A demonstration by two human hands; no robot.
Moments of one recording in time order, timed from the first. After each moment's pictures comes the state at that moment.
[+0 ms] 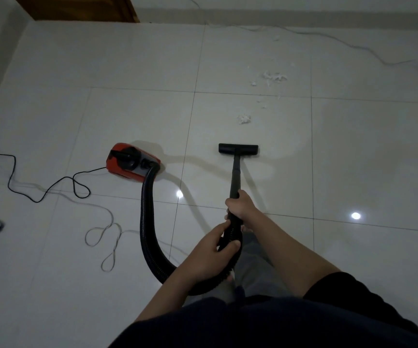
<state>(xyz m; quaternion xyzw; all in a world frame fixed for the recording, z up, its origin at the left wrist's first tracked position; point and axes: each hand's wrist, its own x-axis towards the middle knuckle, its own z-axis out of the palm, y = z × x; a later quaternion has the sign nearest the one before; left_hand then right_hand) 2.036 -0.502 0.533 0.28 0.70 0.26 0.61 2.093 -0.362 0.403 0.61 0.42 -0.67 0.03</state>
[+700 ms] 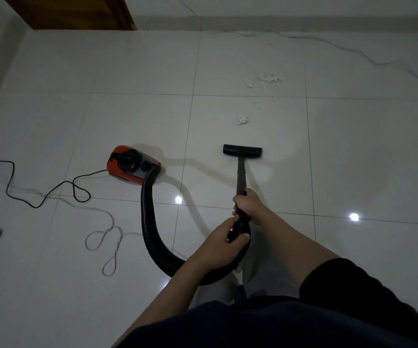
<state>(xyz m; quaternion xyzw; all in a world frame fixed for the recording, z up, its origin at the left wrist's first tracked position) 2.045 -0.509 0.531 0.28 0.68 0.26 0.62 2.107 -0.374 0.384 0.61 0.41 -0.68 -0.01</state>
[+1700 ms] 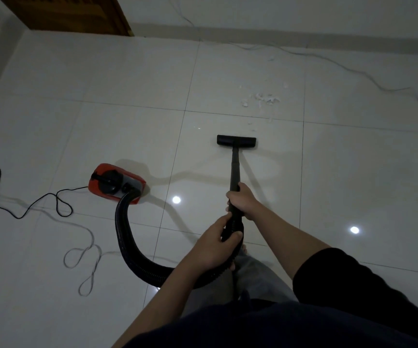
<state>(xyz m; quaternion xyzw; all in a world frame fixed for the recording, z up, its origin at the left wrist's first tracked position) 2.059 -0.306 0.527 0.23 0.70 0.30 0.61 2.102 -0.158 0.375 0.57 0.45 -0.68 0.03</state>
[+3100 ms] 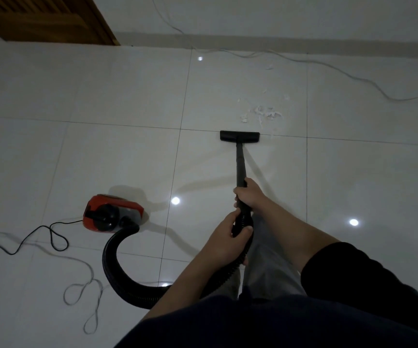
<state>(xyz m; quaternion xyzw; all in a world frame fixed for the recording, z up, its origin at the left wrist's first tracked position) 1.959 -0.125 0.510 0.25 0.69 0.30 0.61 2.008 0.015 0.360 0.59 0.44 -0.67 0.02</state>
